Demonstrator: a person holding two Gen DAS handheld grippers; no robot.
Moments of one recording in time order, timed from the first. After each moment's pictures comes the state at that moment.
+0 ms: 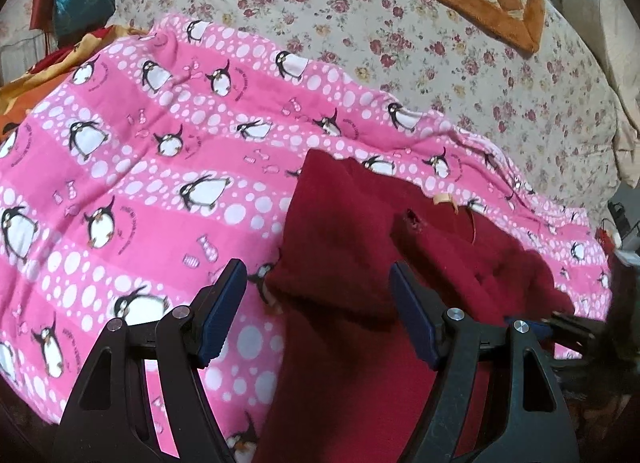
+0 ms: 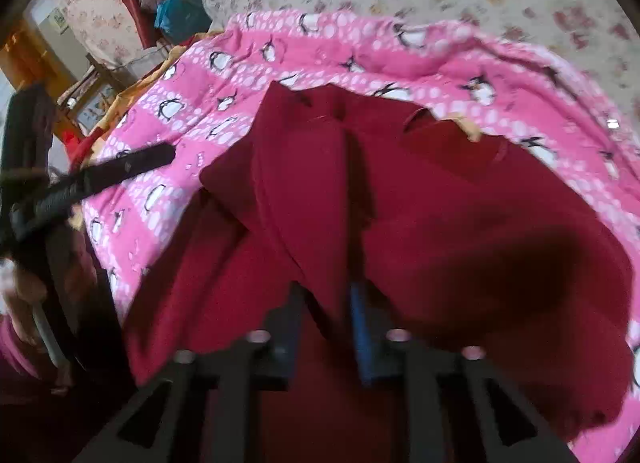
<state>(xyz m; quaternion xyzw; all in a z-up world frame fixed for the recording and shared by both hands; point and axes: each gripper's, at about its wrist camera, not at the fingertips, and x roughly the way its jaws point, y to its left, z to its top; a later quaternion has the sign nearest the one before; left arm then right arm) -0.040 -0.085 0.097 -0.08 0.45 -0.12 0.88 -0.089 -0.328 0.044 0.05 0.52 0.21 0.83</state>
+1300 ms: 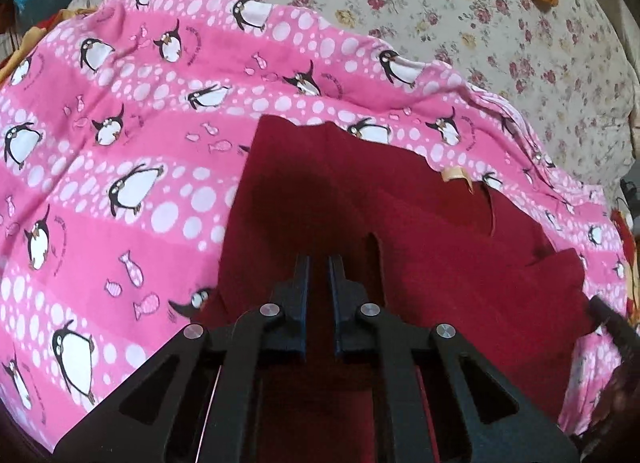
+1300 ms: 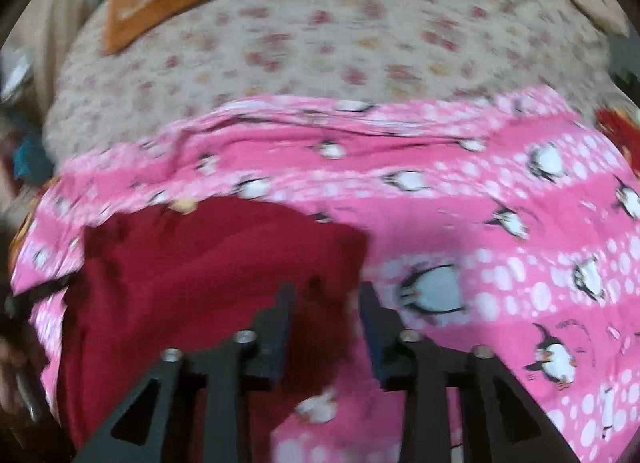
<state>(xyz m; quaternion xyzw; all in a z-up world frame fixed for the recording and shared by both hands) 0.008 -0.129 0.058 -0.04 0.51 -0.13 0.85 -0.138 -0.492 0.082 0.13 0.45 -0.07 0.88</state>
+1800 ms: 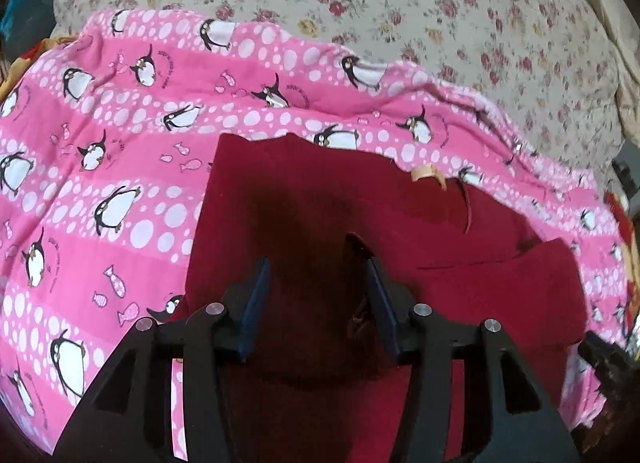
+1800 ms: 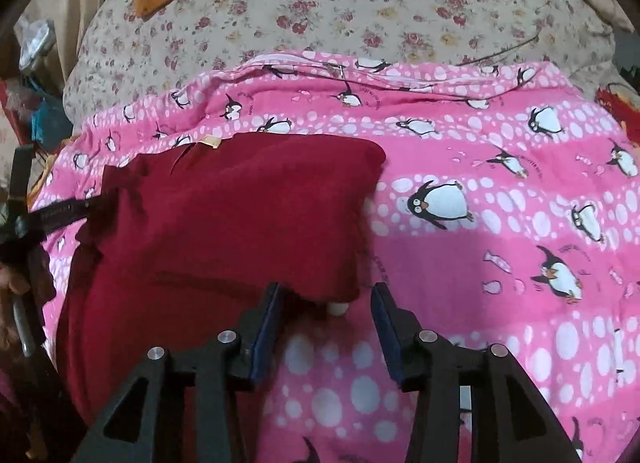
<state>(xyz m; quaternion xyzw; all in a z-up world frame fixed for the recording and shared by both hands) -0.001 -0.151 0.071 -0.03 0.49 -0.15 0.86 -0.193 -0.470 0.072 0.13 0.47 -0.06 0.87</state>
